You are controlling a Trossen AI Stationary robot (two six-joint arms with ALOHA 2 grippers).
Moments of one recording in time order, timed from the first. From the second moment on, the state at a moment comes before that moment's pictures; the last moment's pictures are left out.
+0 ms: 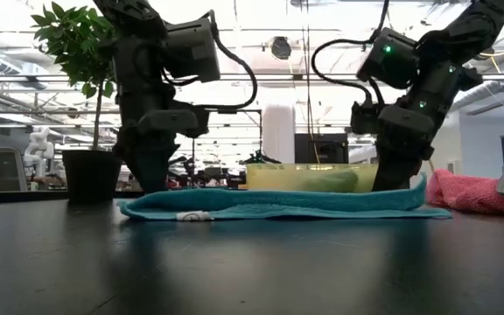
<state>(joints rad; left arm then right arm) -0.02 1.75 1.02 -0.64 -0.03 -0.64 -0.10 1.37 0.51 -0.17 -0.03 0.42</state>
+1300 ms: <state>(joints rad) -0.18 1.61 1.02 -0.65 -0.13 -0.71 0.19 1.13 0.54 -0.31 0.08 0.58</state>
